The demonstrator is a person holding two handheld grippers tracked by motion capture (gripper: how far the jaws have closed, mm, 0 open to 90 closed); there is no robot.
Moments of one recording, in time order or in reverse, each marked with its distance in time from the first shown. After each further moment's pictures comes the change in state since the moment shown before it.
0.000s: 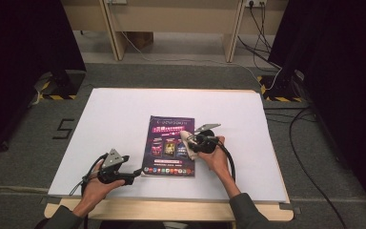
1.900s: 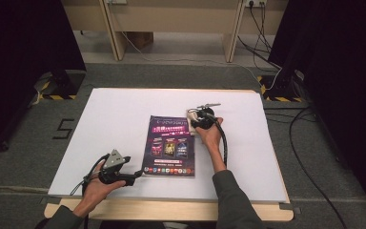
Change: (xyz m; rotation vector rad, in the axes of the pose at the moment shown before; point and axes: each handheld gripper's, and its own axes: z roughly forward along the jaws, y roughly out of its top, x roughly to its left) left arm -0.002 0.000 0.001 0.008 -0.014 0.010; right arm -0.055 0.052 0.044 -0.050 -0.133 0.216
